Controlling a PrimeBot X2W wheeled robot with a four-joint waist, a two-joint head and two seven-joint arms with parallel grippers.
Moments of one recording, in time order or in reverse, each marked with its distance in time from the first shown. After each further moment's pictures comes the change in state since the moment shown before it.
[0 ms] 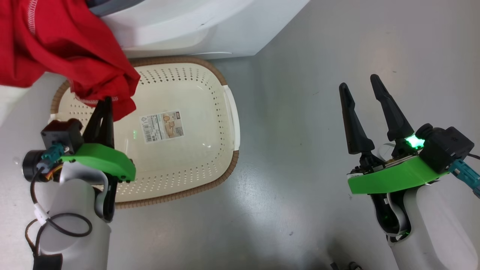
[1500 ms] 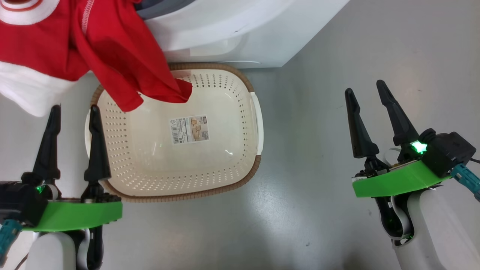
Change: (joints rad) left arm 0.375 -0.022 0.072 -0.703 -0.051 0.002 0.000; right arm 0.024 -0.001 -0.028 0.005 -0.036 0.000 0.000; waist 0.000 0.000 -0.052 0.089
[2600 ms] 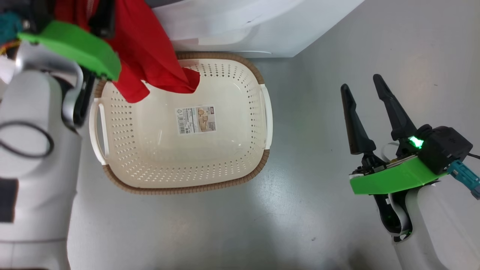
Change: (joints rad) left arm -0.718 0.125 -0.252 0.504 -0.017 -0.001 0.170; right arm -0.022 -0.010 0.016 -0.004 -0.027 0.000 0.000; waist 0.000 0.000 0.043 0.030
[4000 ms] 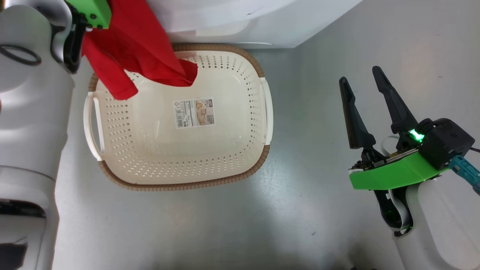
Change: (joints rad) left arm -0.409 -0.034 -0.165 0.632 -0.166 0.001 -0.076; right arm -0.026 -0.010 0.017 -0.010 0.000 0.000 0.000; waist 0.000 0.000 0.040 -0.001
